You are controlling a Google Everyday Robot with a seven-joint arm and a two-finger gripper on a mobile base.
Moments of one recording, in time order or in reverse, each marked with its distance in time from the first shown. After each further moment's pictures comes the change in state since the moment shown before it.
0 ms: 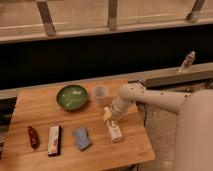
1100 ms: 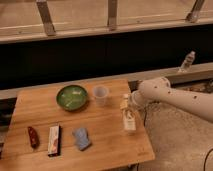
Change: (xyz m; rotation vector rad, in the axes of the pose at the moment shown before) arm -0.006 -0.059 -0.136 0.161 -0.298 0.167
